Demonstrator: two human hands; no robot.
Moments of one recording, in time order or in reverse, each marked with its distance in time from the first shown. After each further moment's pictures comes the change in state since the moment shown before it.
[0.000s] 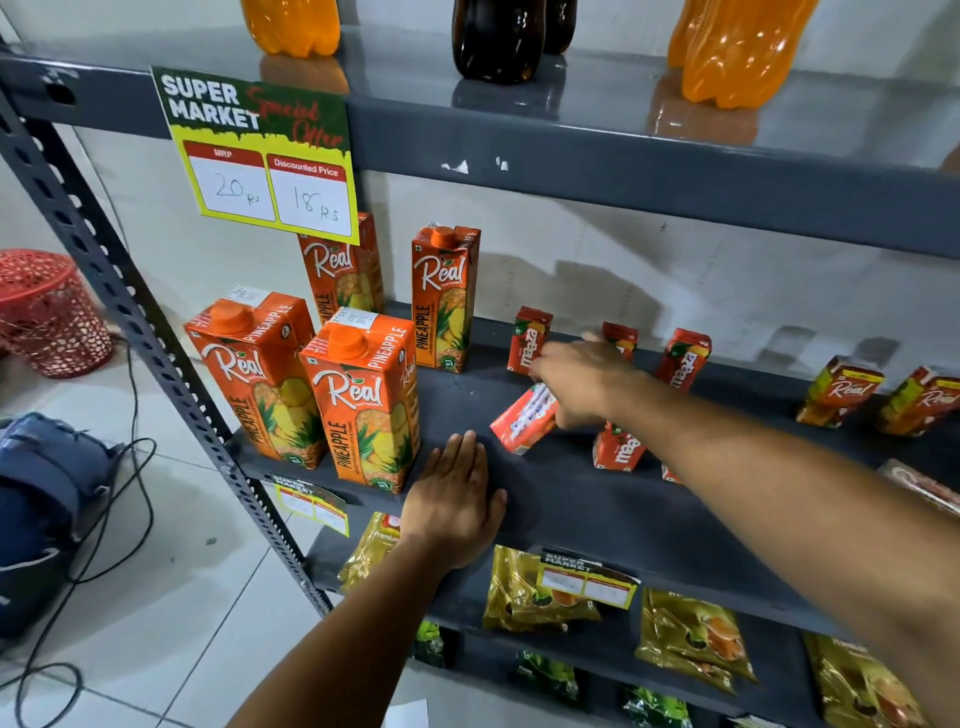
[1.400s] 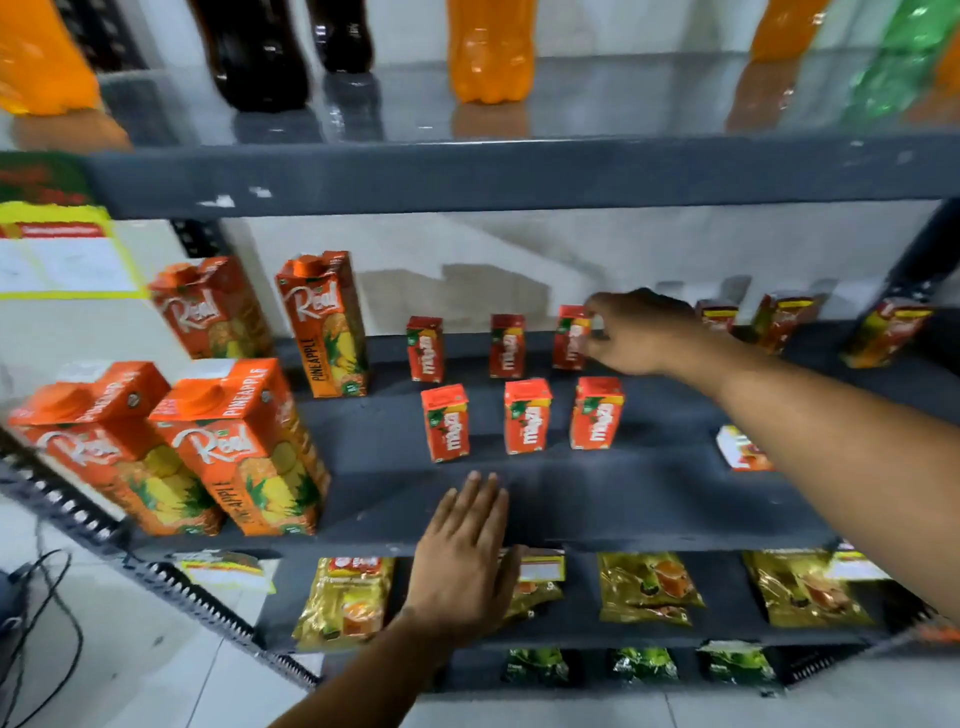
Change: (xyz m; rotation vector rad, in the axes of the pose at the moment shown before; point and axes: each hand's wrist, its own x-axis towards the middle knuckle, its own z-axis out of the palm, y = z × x) left_hand -0.030 0.084 0.005 -0.140 0.171 0.386; right_hand -0.125 0.120 0.025 0.320 0.183 0.539
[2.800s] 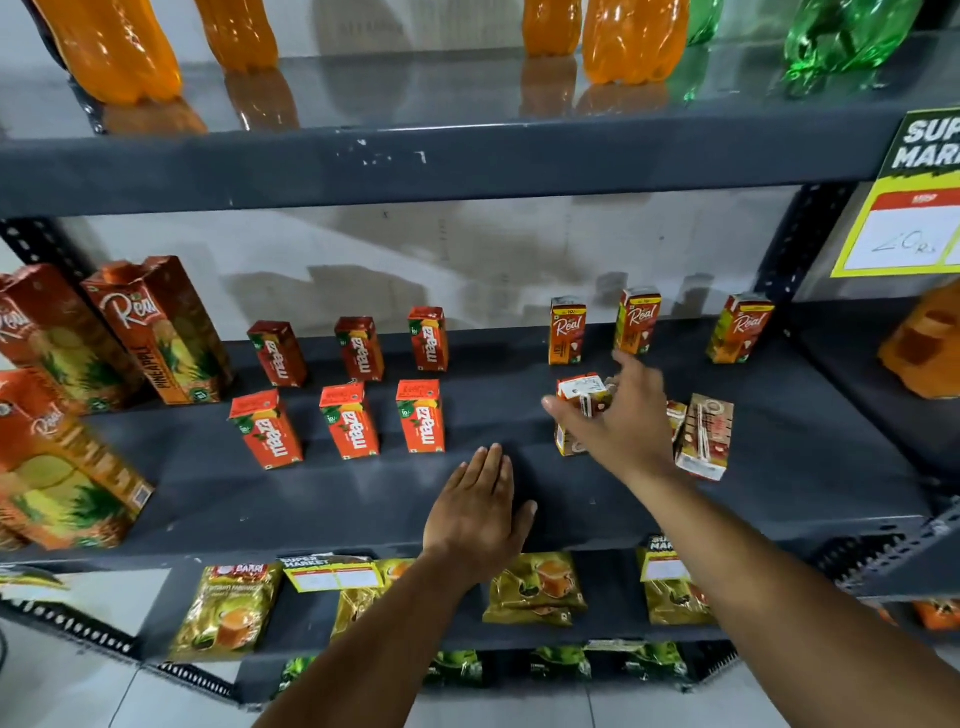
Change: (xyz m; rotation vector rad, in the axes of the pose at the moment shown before) left_hand 0.138 0.167 0.090 0.103 -0.314 -0.089; right_hand -0.107 0.165 0.112 0.743 0.411 0.387
